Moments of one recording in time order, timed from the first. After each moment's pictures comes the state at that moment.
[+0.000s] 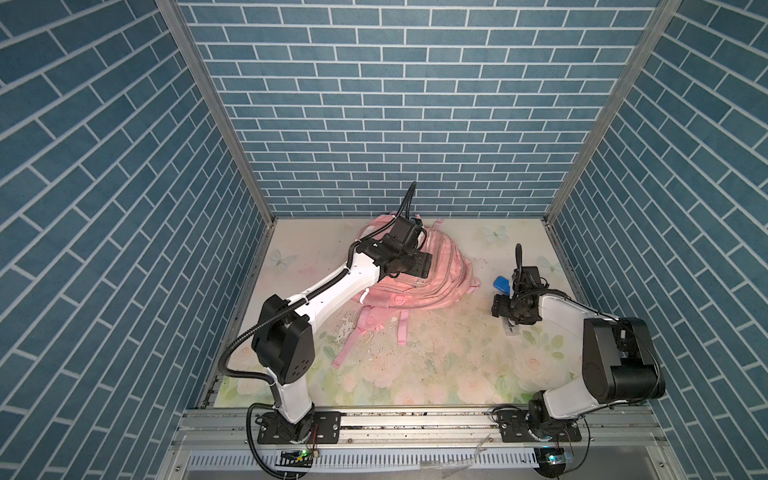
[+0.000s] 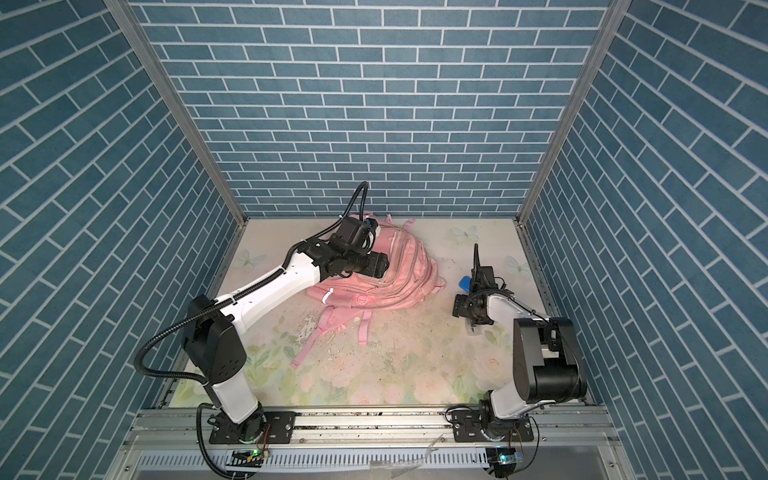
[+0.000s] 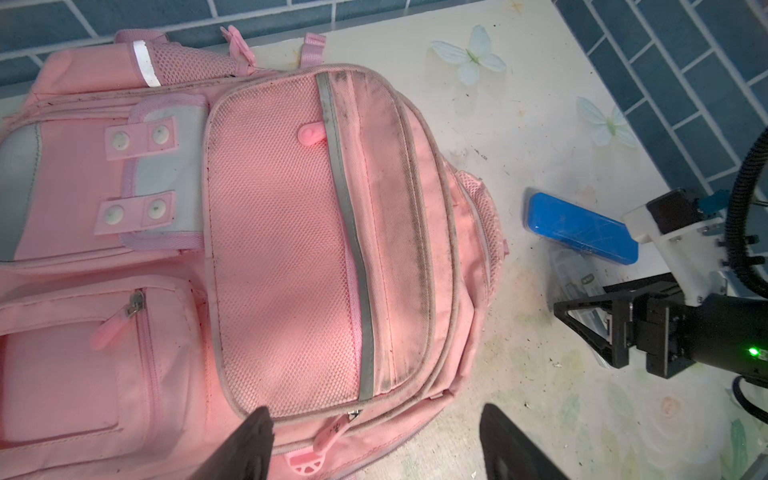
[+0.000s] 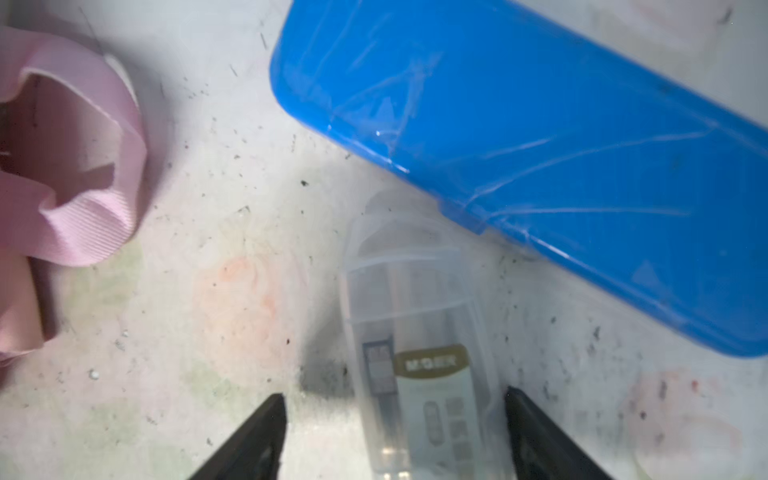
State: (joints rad) left arm -0.69 1.80 1.63 -0.66 -0.01 -0.31; right arm 0.11 1.52 0.75 -0.40 -0.05 0.28
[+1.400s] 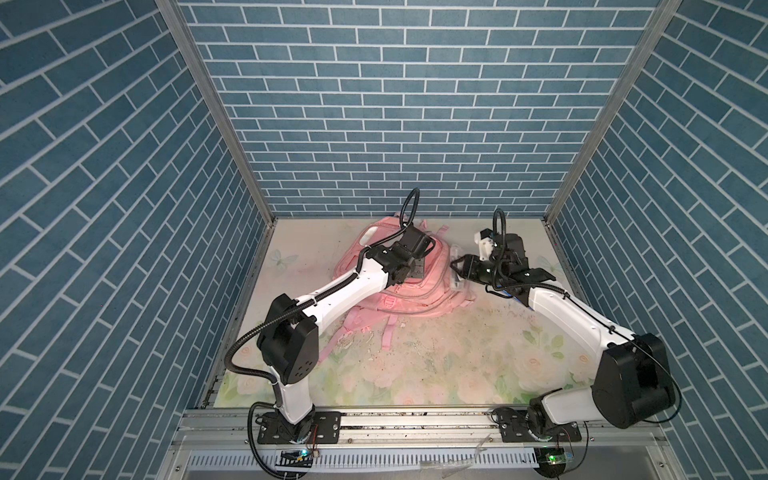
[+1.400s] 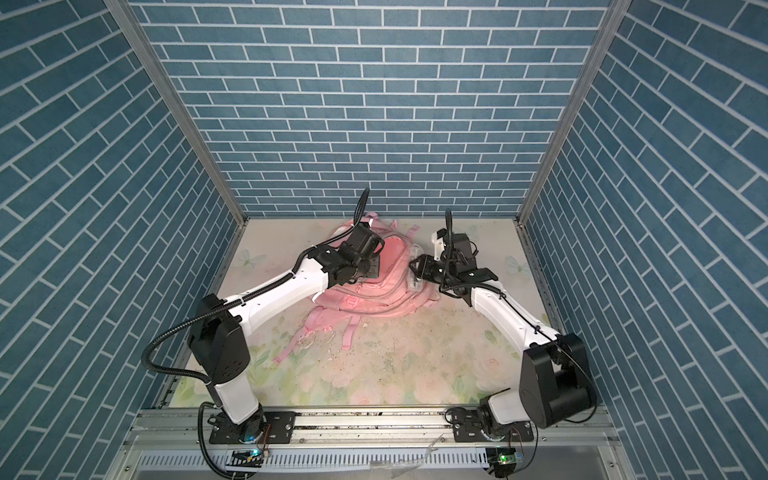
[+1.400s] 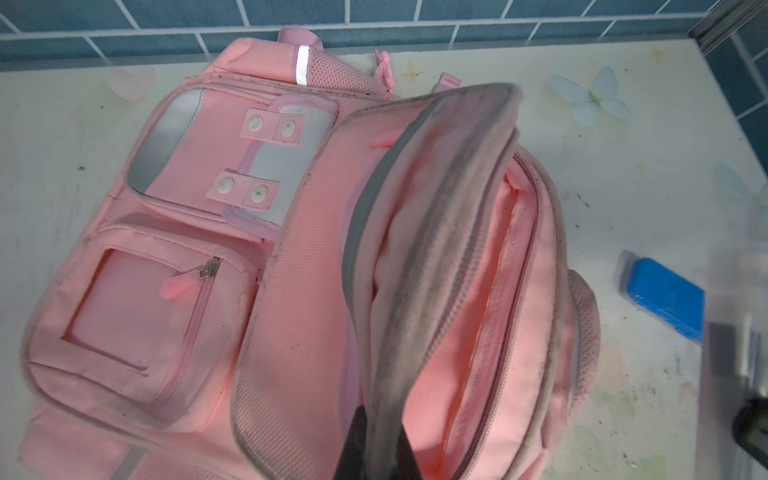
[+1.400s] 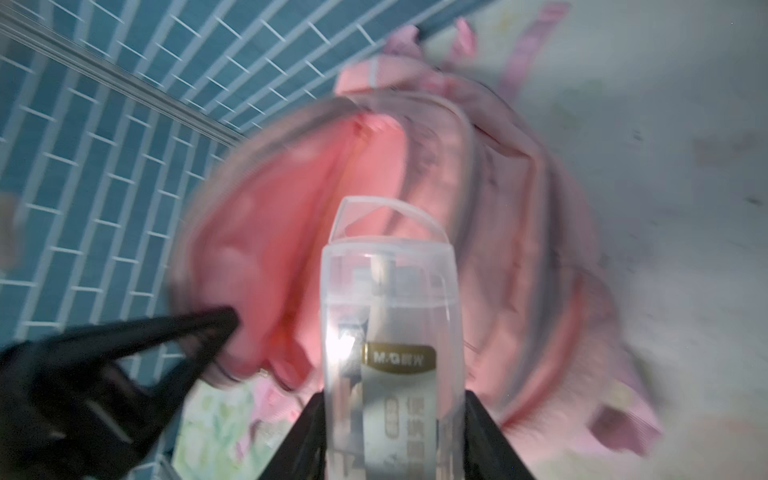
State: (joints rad) left arm -0.73 1.79 1.55 -0.62 -0.26 -0.55; right arm 0.42 1.45 1.05 -0.18 -0.37 0.63
